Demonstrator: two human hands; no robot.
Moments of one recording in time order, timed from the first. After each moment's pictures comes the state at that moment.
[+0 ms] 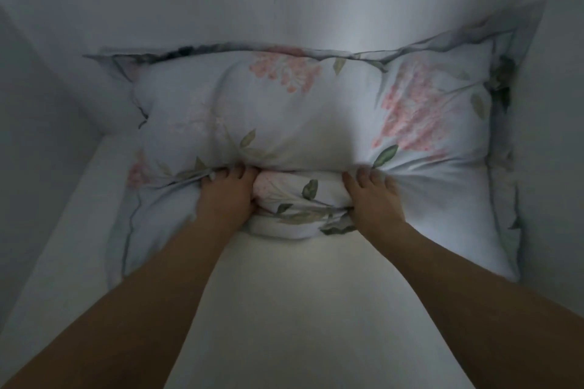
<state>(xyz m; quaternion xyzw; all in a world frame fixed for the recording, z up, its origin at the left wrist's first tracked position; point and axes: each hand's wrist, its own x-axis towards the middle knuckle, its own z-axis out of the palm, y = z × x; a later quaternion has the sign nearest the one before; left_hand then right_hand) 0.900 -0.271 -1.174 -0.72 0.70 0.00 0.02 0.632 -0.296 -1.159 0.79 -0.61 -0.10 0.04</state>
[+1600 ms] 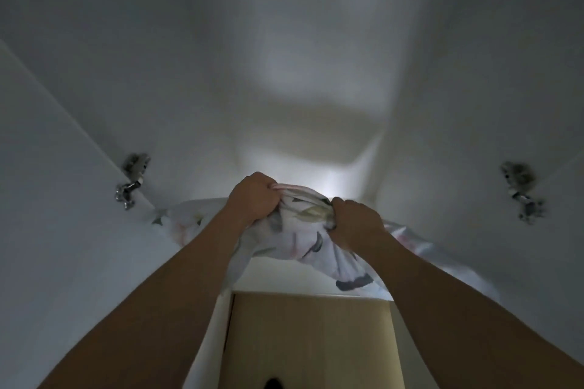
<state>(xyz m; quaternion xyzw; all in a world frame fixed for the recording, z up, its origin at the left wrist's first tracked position) 0.848 0.096 -0.300 -0.75 0.59 0.24 -0.18 0.636 0.083 -0.330 0.81 -0.56 -0.02 -0.16</state>
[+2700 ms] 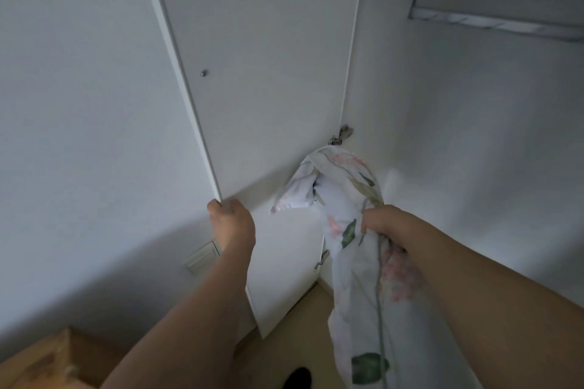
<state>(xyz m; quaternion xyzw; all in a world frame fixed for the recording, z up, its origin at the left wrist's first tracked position) 0.895 0.453 -0.301 -0.80 -0.16 -0.04 -0.58 0.774 0.228 -0.252 0.89 -0.33 -0.19 -0.26</state>
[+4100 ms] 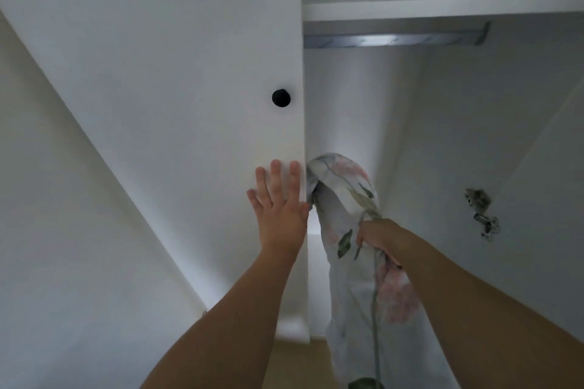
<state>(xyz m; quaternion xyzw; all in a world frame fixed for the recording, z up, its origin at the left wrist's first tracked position) 0.750 0.138 -0.284 -0.75 0.59 -0.12 -0.27 0.563 0.083 -0.265 0.66 -0.65 -0.02 -0.39</state>
